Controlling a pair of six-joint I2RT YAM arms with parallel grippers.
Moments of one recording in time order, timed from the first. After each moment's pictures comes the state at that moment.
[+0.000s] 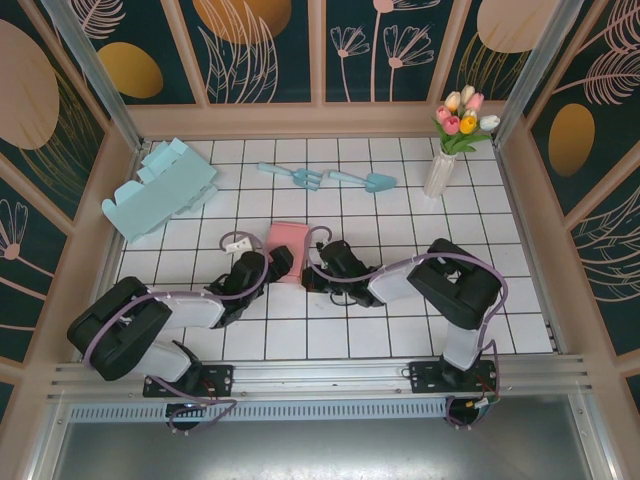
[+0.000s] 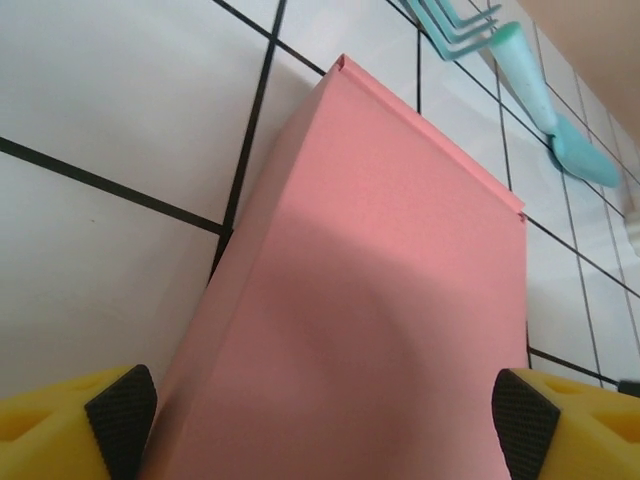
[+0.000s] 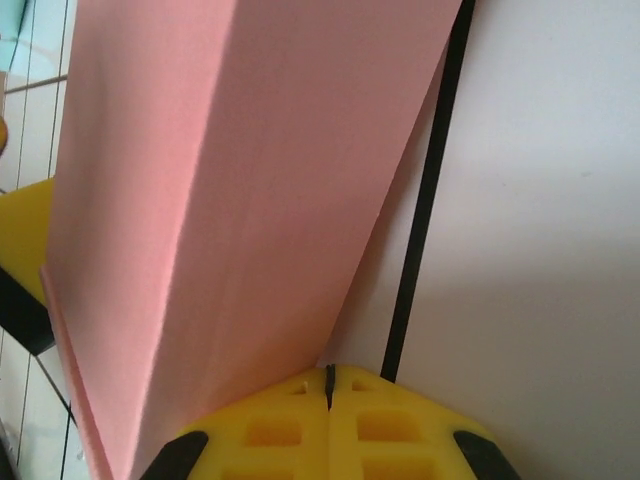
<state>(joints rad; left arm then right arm) -0.71 1.44 0.35 0.49 -0.29 -1.01 0.92 1.82 0.70 0.44 -0.17 0.90</state>
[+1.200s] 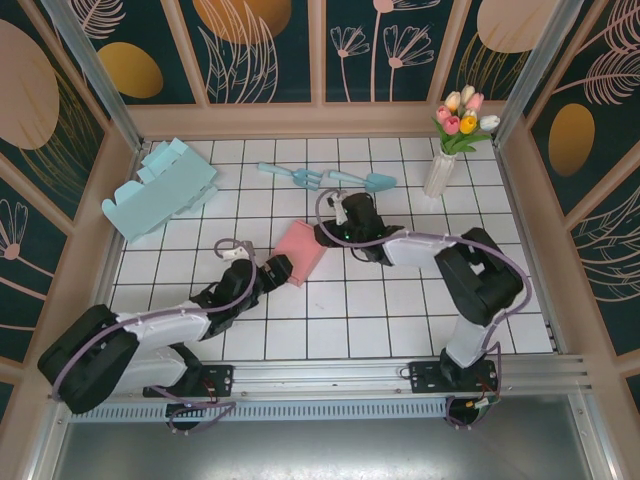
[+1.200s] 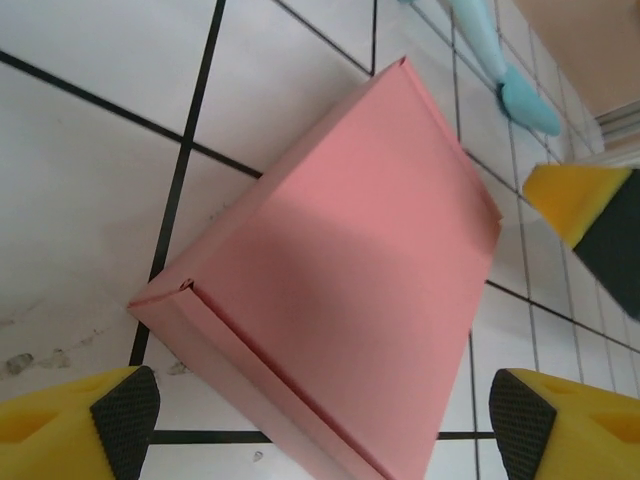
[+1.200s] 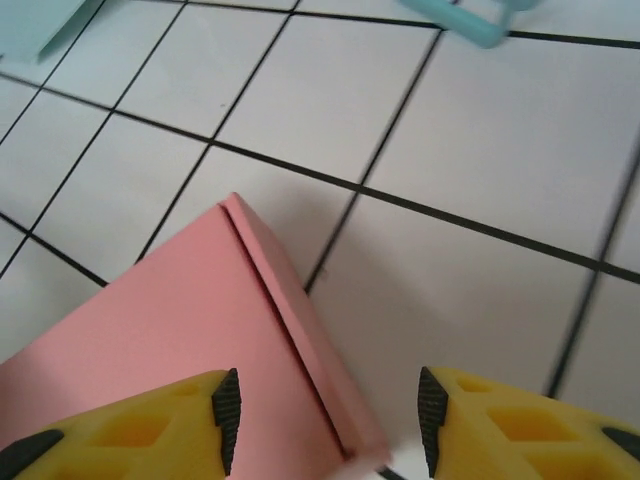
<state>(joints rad) -0.73 1.25 0.27 0.40 -0.17 -1.06 0.66 1.78 0.94 0.18 -0.16 0.29</state>
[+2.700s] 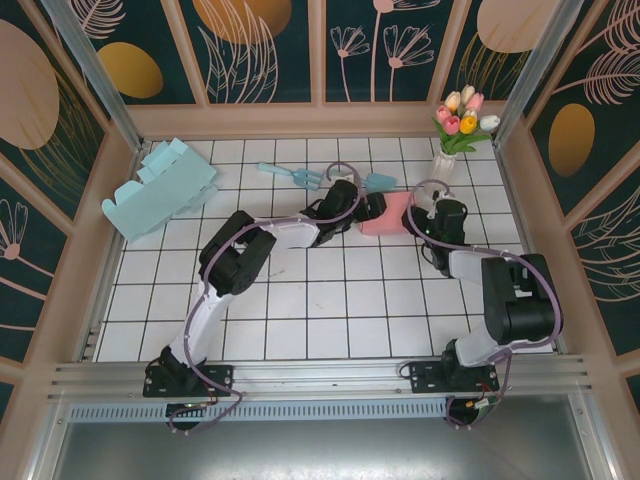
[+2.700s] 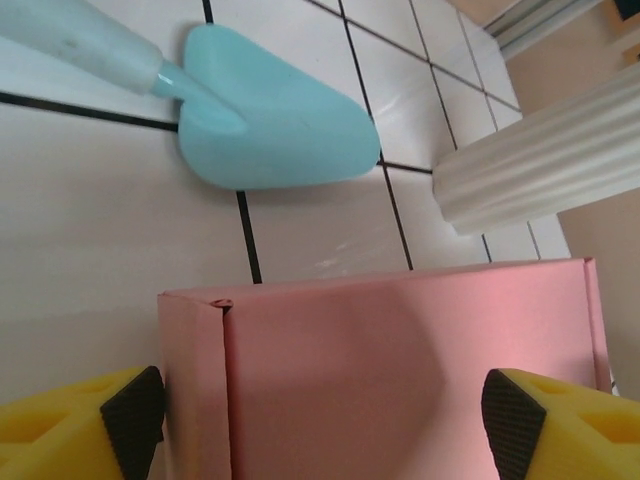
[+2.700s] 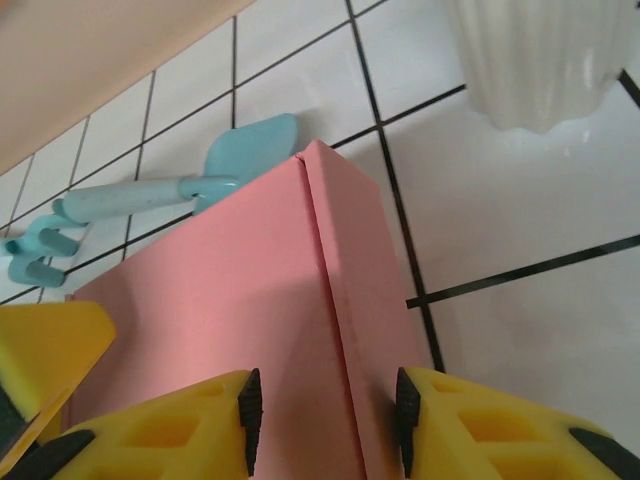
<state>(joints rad) -0.77 2.33 1.58 0.25 0.05 -0.86 0.10 1.55 0.57 0.45 -0.13 0.51</state>
